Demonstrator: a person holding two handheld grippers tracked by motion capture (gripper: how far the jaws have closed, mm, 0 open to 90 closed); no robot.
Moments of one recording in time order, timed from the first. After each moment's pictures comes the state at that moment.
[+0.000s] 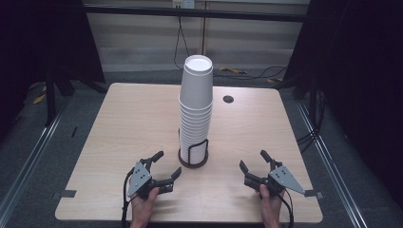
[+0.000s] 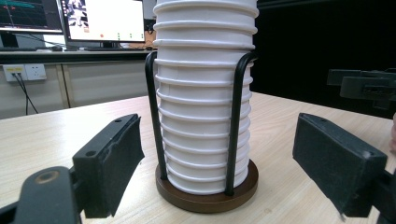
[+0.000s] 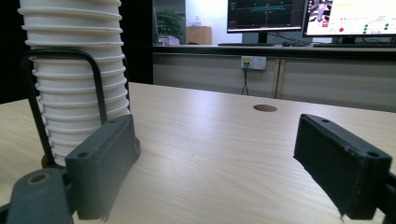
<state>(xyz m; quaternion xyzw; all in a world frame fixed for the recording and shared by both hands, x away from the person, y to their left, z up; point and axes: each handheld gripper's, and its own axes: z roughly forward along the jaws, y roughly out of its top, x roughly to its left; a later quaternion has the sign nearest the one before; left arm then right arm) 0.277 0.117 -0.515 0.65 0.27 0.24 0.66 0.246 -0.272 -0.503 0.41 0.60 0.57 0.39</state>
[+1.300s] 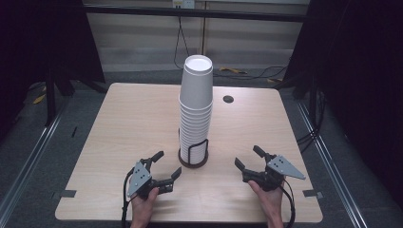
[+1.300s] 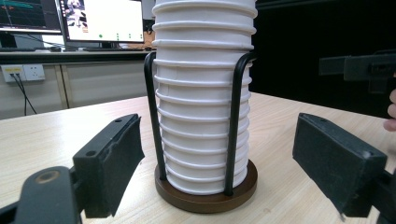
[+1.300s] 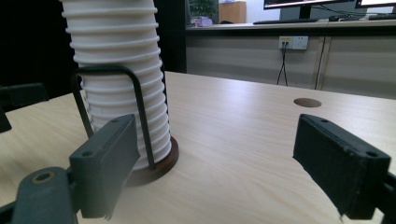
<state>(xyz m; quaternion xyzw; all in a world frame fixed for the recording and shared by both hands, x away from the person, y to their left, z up) 0.277 0.117 -0.515 0.65 0.27 0.24 0.66 0.258 -0.265 -0.471 0.40 0.64 0.58 0.31</state>
